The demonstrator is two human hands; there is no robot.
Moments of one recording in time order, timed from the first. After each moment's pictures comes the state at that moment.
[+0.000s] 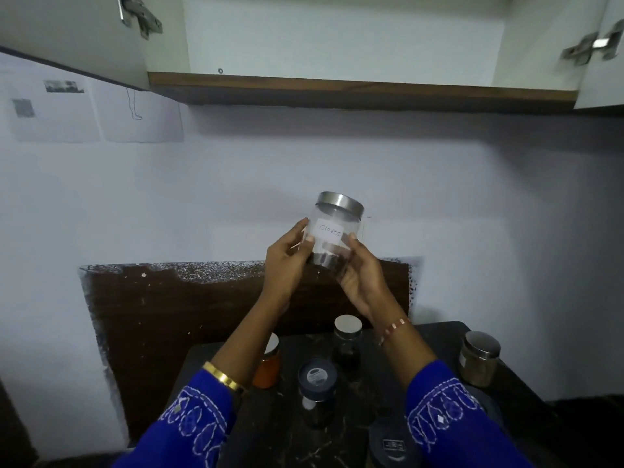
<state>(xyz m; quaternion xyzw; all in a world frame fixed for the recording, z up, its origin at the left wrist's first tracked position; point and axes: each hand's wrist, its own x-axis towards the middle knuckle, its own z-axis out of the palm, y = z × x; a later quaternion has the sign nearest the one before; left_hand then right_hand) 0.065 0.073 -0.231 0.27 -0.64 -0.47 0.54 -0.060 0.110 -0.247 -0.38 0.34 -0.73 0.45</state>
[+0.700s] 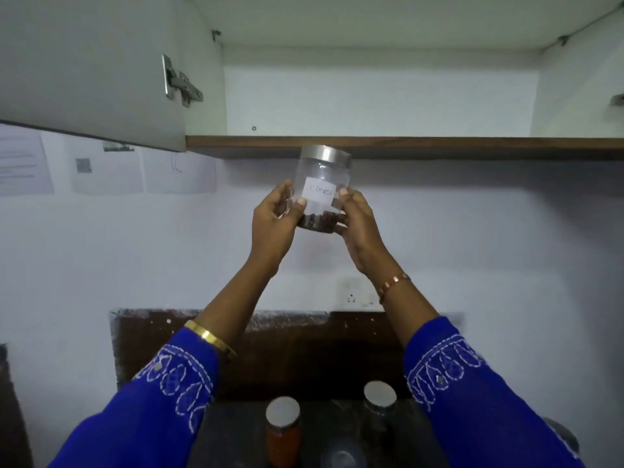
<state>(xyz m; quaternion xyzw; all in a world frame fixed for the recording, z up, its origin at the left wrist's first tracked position) 0.082 0.011 -0.114 0.22 -0.67 -0.32 0.63 -0.043 0.032 -0.113 -0.53 0.39 -0.71 0.25</state>
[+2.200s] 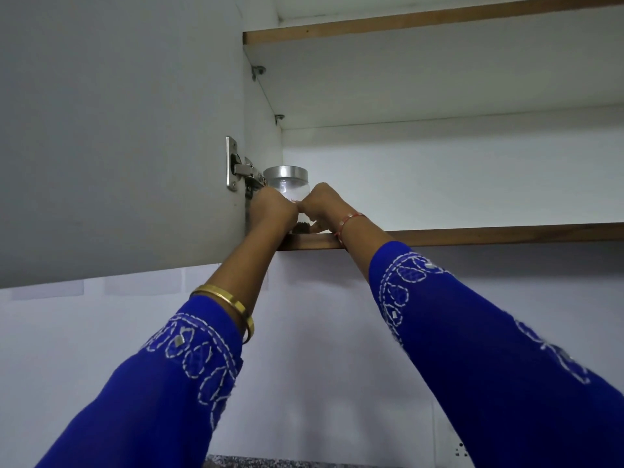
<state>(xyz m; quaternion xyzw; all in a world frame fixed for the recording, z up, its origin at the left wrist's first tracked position) 0.152 -0.186 0.068 0.49 -0.64 -0.11 0.59 0.072 -0.208 0.089 -0.64 0.57 -0.50 0.08</state>
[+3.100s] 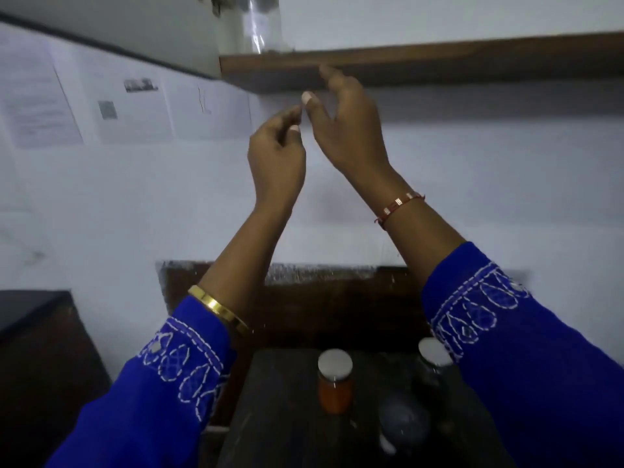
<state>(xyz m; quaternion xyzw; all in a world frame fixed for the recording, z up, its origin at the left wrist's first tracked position) 0.135 -0.047 -0.103 0.30 -0.61 -0.20 0.70 0.055 -0.023 -0.071 -0.64 0.48 -0.59 -0.12</state>
